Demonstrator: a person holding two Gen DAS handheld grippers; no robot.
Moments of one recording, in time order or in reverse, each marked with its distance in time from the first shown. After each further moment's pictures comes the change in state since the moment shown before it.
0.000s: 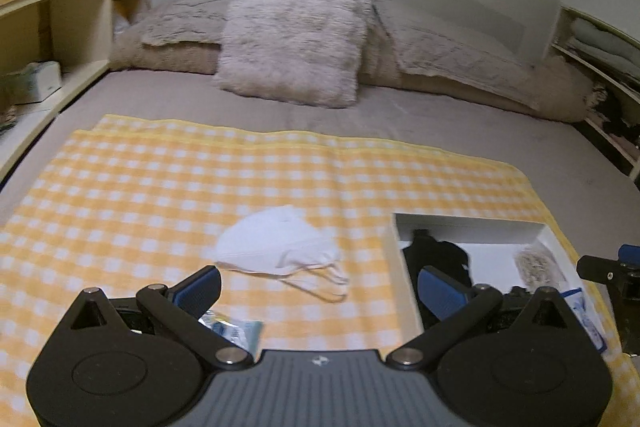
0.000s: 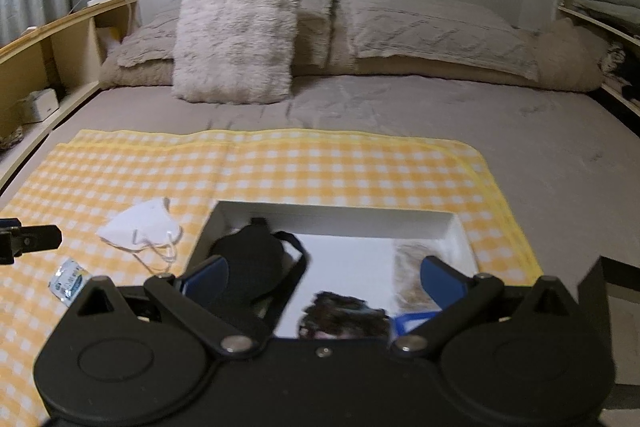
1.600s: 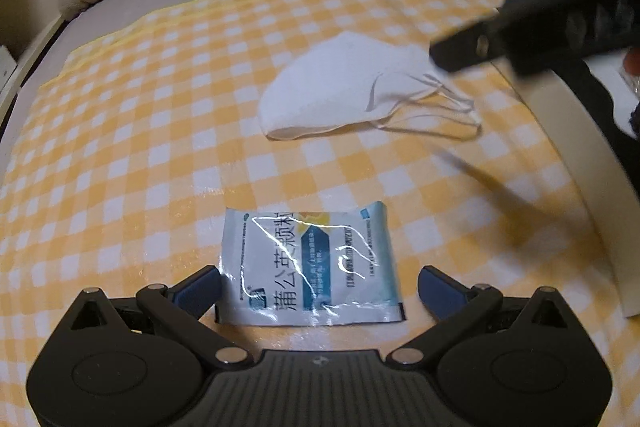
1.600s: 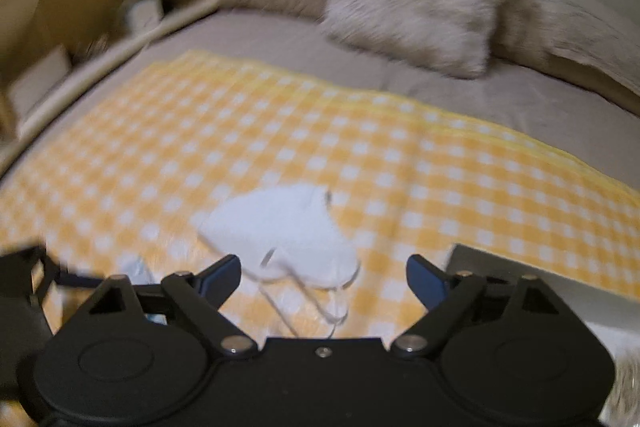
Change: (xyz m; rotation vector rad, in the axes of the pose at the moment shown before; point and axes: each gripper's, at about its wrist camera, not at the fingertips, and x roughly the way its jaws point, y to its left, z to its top) left arm 0.126 0.067 -0.055 0.295 0.378 0.101; right arm 0.162 0.187 0.024 -0.298 0.136 0.289
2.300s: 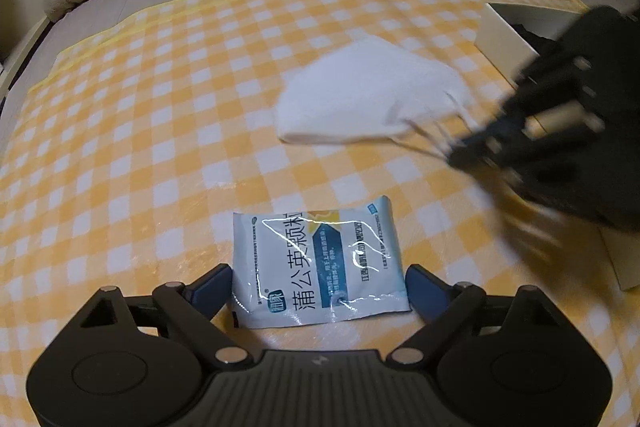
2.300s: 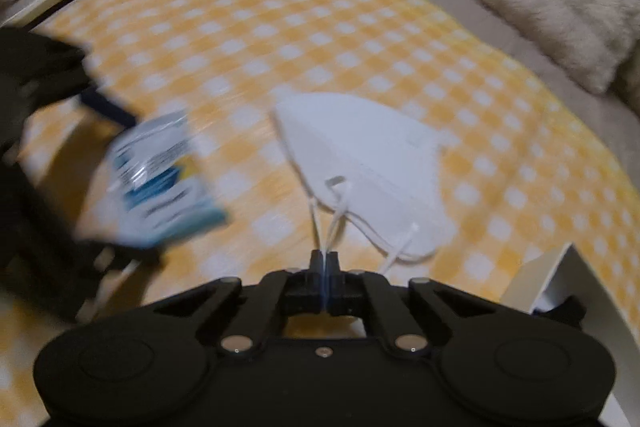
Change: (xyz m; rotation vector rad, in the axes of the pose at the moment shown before) left arm 0.004 0.008 0.002 0.050 0.023 -0.049; right arm 0.036 0.045 -0.035 -0.373 0.194 0.162
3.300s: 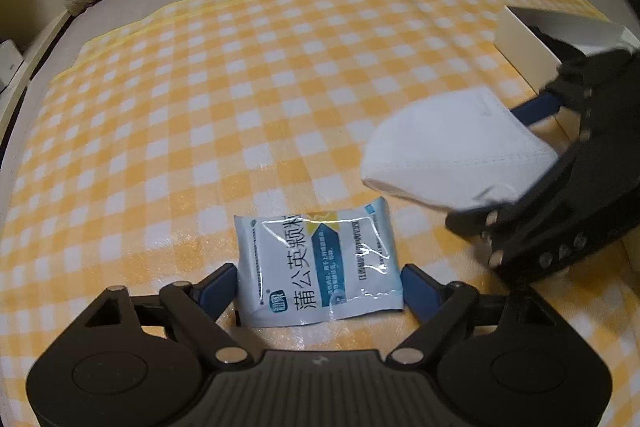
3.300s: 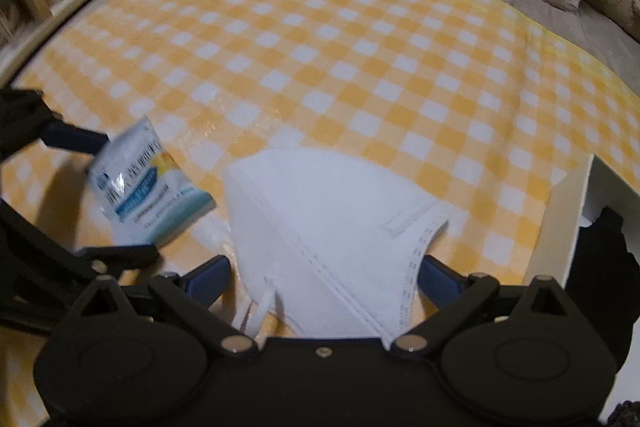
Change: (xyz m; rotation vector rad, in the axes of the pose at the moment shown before) left arm -0.012 0.021 -0.014 -0.018 0.005 0.037; right arm 0.012 -0.006 0.003 0.276 0.062 -0.010
